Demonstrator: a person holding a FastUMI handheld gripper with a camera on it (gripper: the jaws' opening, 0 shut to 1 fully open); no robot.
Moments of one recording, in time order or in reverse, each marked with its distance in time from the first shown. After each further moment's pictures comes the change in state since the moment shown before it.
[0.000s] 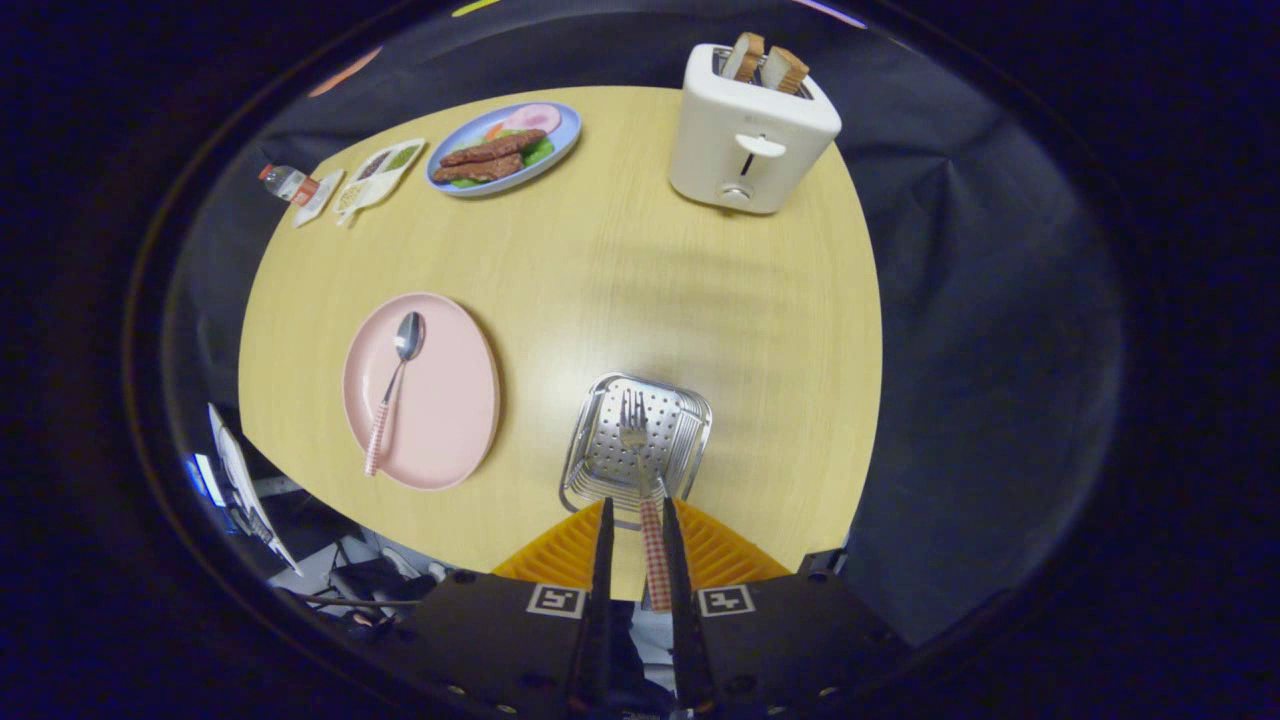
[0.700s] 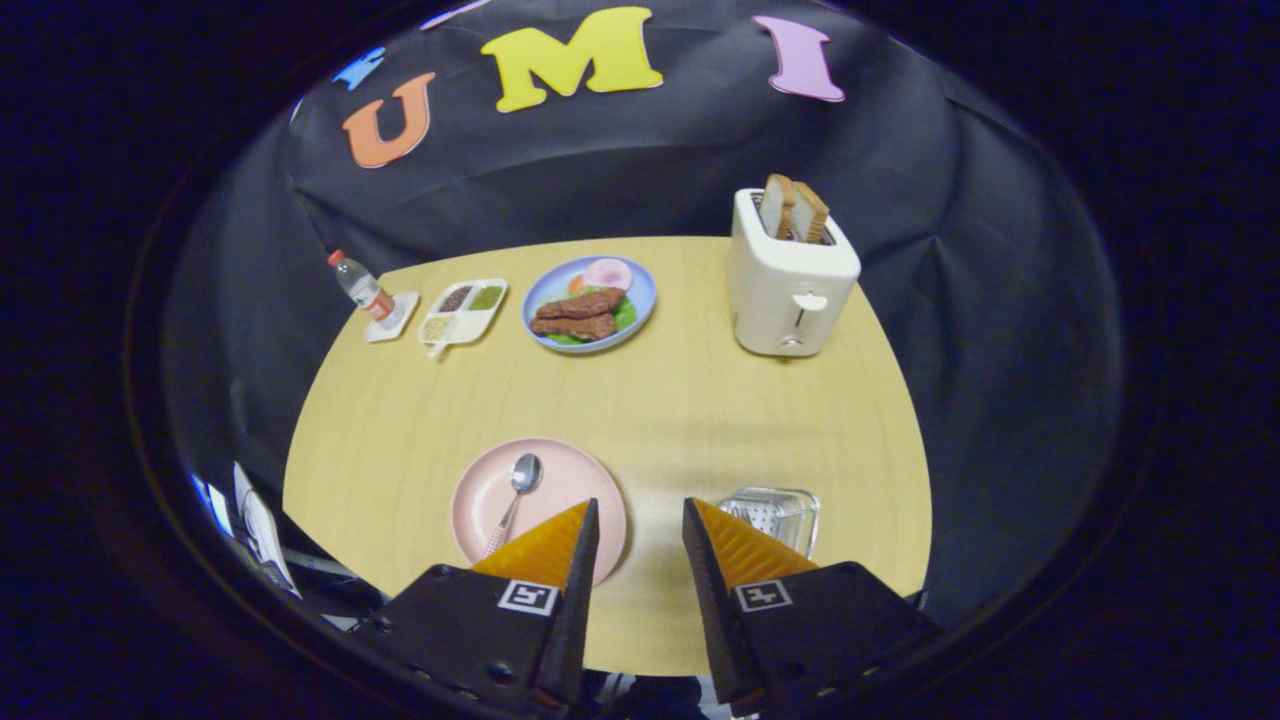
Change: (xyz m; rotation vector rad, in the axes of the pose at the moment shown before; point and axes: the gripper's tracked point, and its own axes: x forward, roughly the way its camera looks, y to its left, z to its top) arm -0.036 0.103 0.044 0.056 -0.483 0.126
